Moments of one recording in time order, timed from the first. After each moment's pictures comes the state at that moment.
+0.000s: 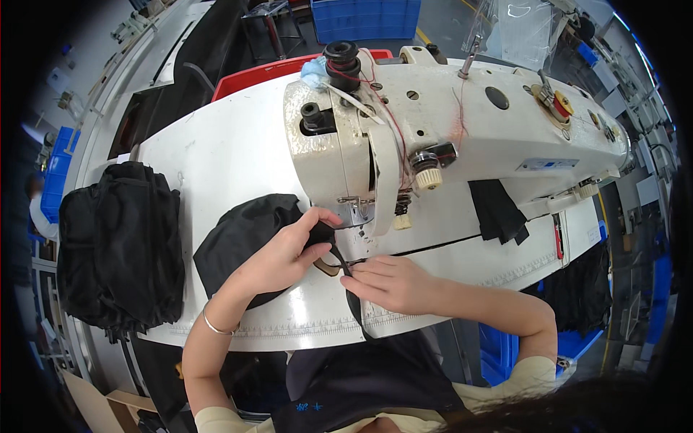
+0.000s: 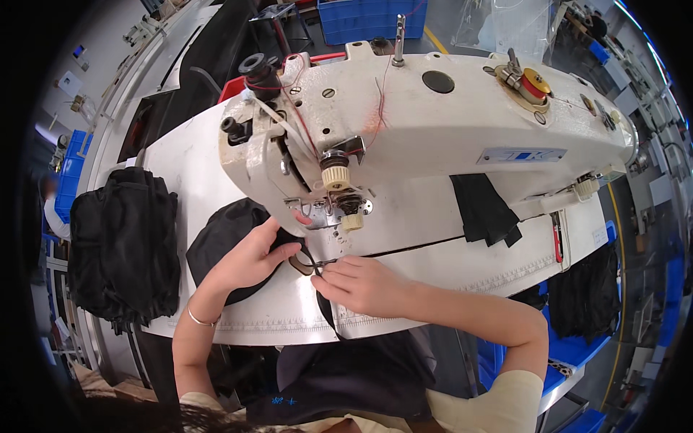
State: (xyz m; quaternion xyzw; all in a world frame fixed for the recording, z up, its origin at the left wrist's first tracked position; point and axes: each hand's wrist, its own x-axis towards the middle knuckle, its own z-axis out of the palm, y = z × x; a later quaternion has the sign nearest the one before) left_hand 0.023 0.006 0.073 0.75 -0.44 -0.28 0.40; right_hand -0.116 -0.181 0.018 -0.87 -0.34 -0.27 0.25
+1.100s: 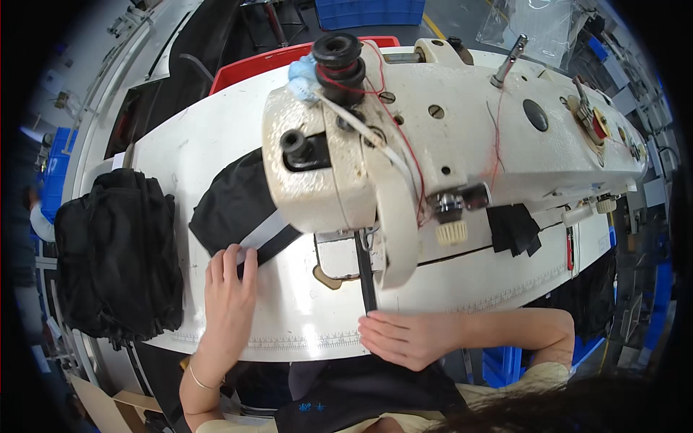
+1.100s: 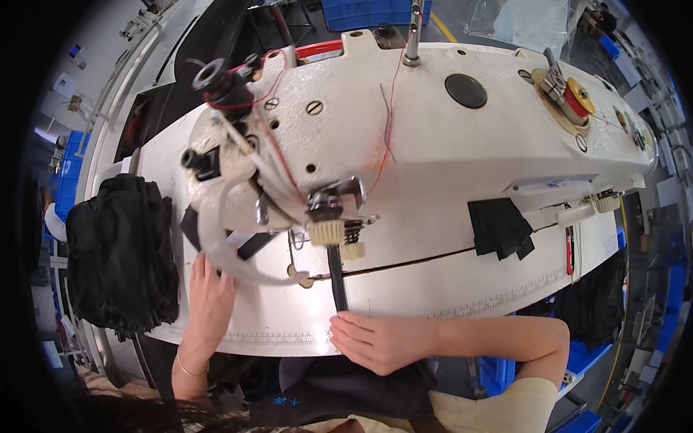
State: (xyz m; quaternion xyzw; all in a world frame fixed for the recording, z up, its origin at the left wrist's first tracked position) left_hand 0.003 0.064 0.073 0.90 -0.42 0.09 -0.04; right_hand -0.153 -0.191 0.022 -0.84 -0.49 -0.19 0.13
